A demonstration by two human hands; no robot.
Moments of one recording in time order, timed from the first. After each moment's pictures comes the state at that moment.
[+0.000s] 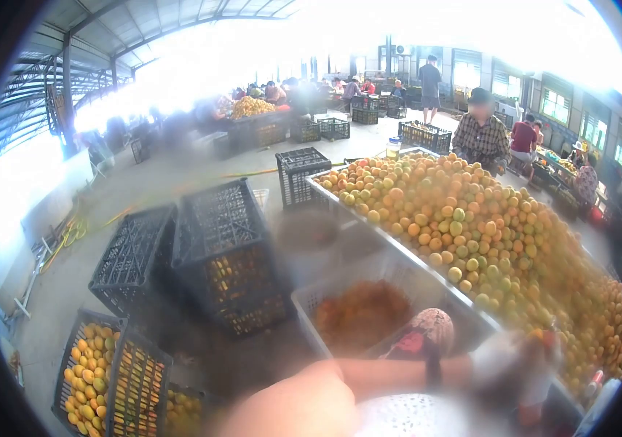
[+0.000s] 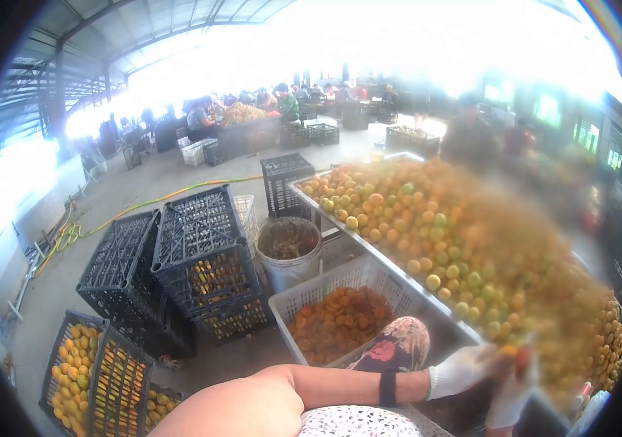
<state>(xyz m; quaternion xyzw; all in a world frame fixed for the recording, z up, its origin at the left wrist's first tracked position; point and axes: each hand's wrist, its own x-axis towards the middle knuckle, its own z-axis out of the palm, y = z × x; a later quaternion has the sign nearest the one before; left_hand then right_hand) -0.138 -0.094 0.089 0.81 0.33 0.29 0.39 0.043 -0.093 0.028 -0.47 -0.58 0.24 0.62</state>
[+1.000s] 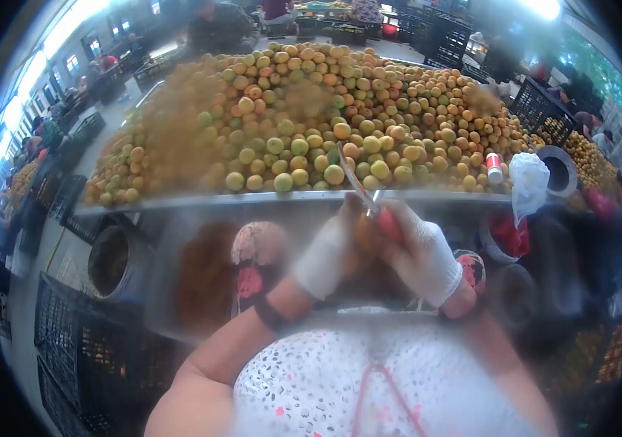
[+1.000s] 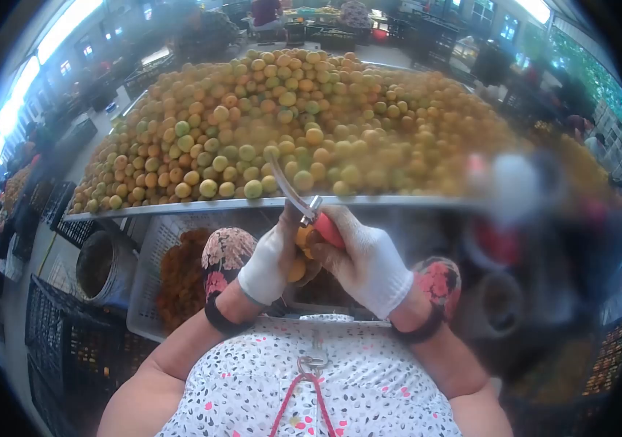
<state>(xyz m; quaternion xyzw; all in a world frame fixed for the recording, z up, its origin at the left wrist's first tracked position) -0.092 -0.046 0.026 0.42 0.23 0.30 0.83 0.048 -0.129 0.059 -0.55 -0.69 0.12 0.45</state>
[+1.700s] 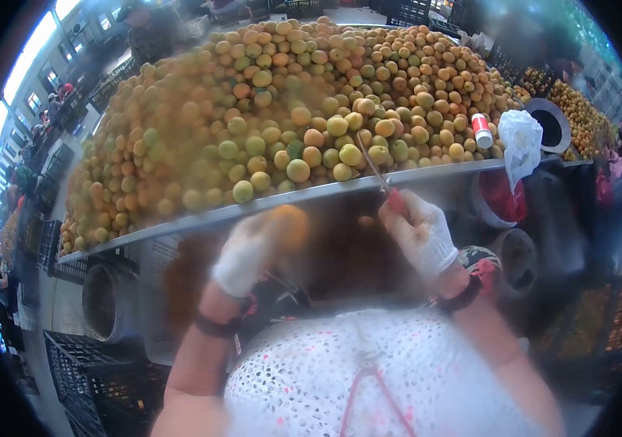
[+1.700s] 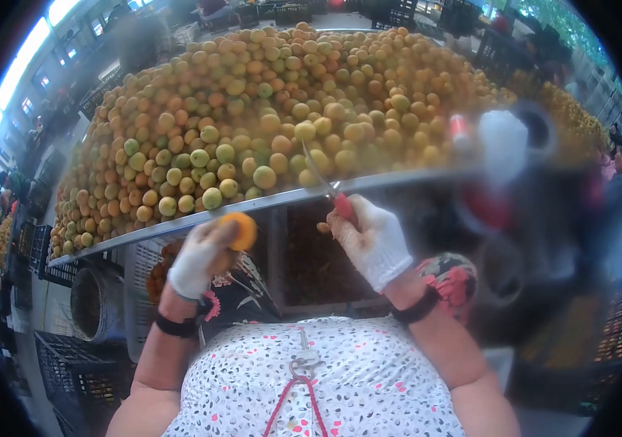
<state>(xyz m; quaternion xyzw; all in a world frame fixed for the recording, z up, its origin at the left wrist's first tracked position) -0.122 0.038 0.003 0.62 0.38 0.21 0.66 0.109 -0.103 0.009 -0.69 -0.49 0.19 0.50</state>
